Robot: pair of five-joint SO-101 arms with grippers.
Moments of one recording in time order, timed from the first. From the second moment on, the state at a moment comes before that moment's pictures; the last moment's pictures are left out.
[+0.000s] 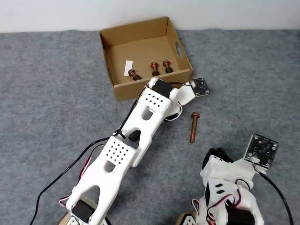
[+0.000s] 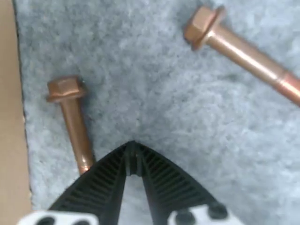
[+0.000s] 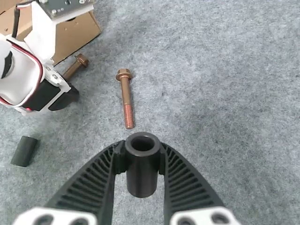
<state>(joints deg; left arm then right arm) 29.2 73.6 -76.2 98.1 -25.6 4.7 -103.6 65.3 88.3 -17.7</state>
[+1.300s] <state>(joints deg) 24.4 75.6 -79.6 93.3 -21.5 4.7 -103.6 65.3 88.3 -17.7</state>
